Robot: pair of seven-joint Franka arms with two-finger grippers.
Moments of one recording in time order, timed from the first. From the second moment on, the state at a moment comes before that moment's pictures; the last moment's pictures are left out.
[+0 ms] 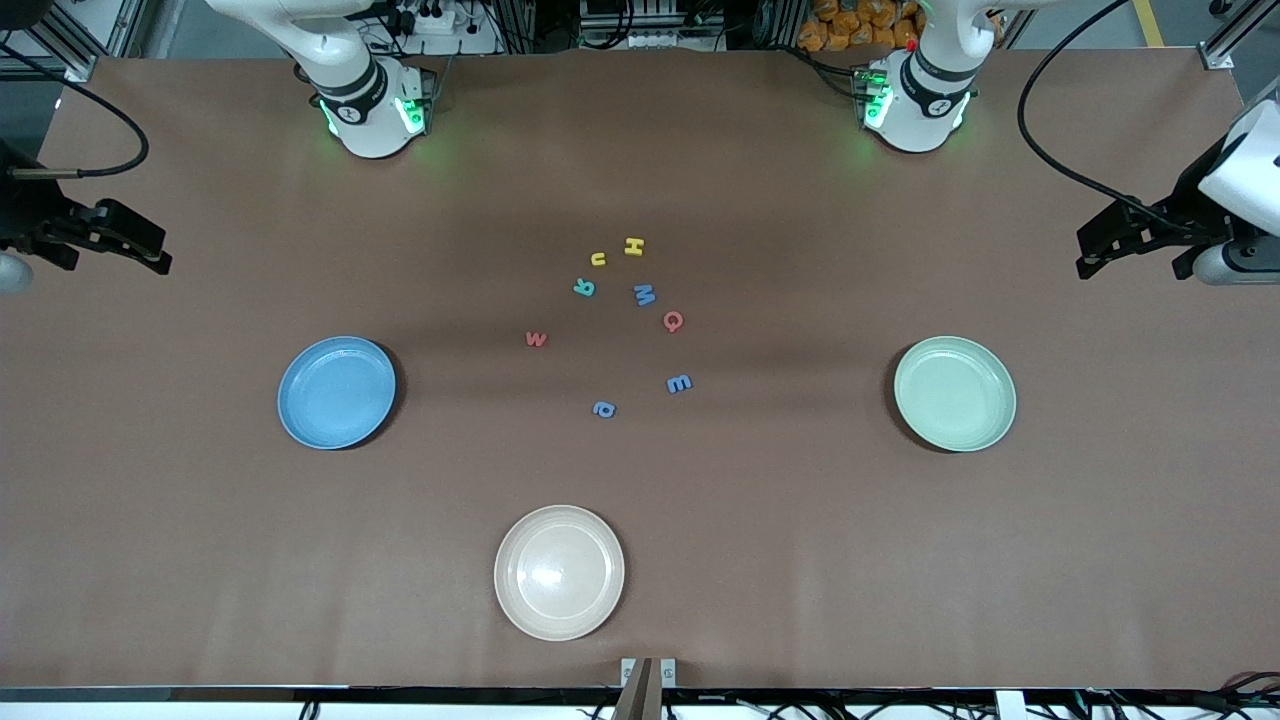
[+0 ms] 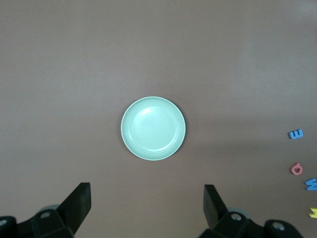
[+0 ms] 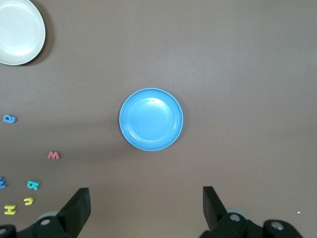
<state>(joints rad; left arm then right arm) -0.04 0.00 -0.06 -1.55 0.02 1.61 -0.08 0.05 0.03 -0.01 -1.48 -0.03 1.49 0.08</state>
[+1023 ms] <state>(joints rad) -0.13 0.11 -0.14 -1.58 0.02 1.66 -0.08 0.08 0.05 0.00 -1.54 0.09 1.49 0.09</state>
